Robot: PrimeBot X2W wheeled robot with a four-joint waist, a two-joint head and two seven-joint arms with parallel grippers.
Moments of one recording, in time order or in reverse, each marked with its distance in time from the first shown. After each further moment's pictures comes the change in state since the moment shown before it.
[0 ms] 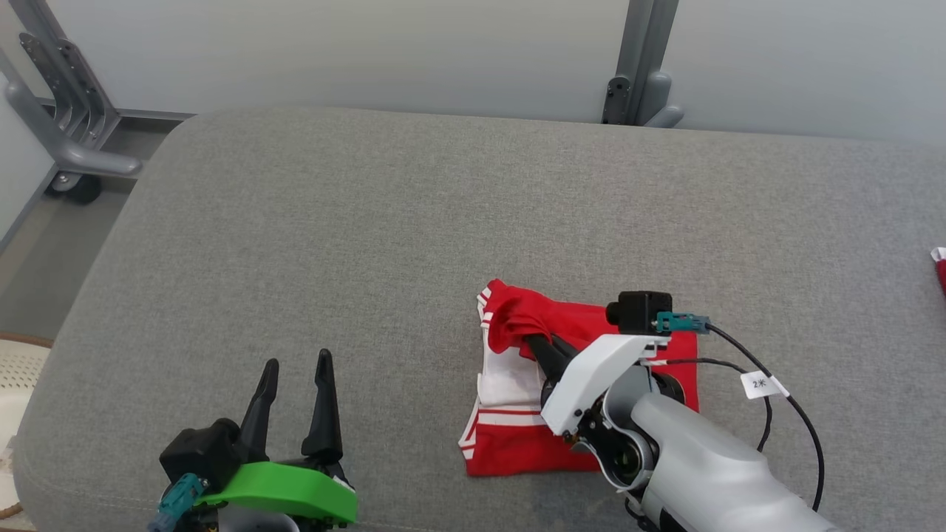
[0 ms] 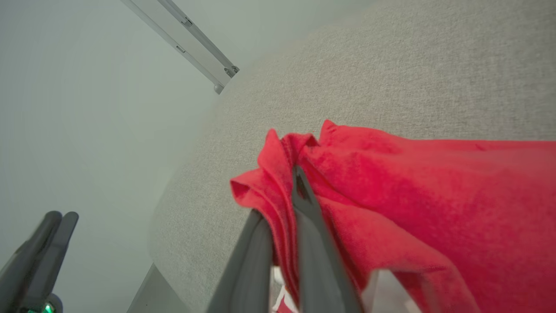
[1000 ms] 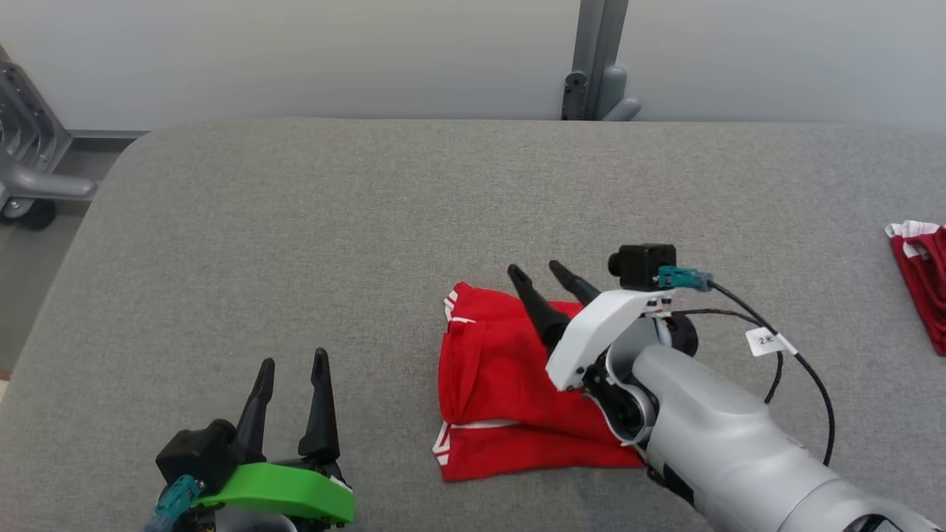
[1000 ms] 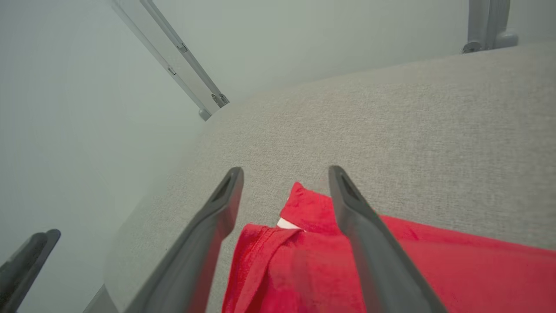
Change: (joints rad) left arm 0.004 -0.010 0.021 -0.001 0.012 -0.010 -0.003; right arm -0.132 -0.003 0.074 0.090 -0.069 0.000 -0.080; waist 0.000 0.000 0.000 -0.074
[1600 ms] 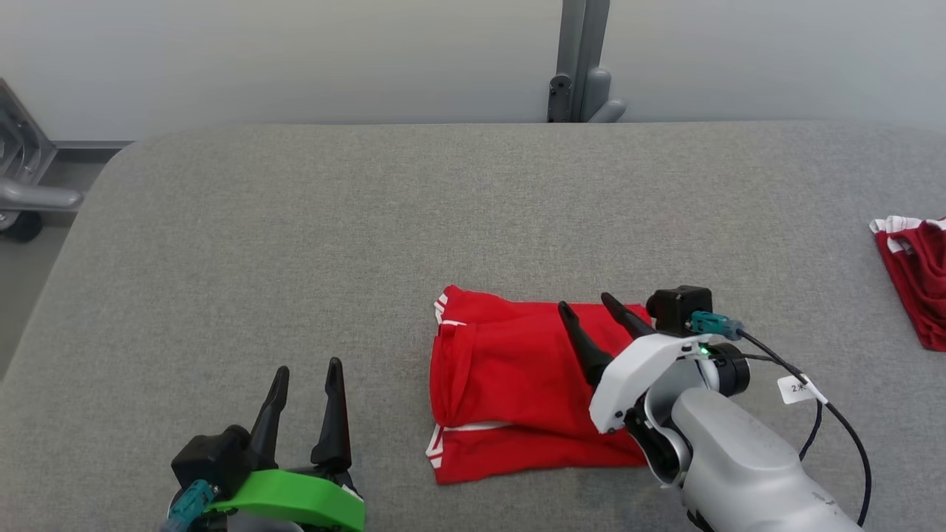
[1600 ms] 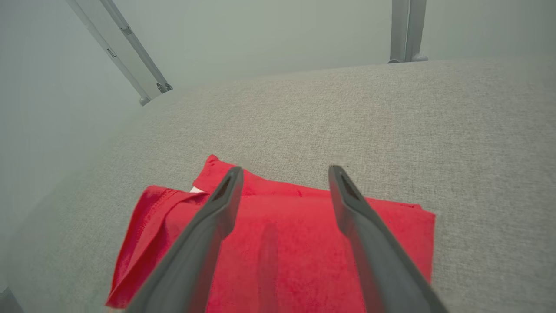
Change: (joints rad) left arm 0.008 -0.005 -0.026 0.012 0.004 -0.005 0.000; right arm 0.166 -0.021 -0.284 -0.028 -0.408 0.000 0.010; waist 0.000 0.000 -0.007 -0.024
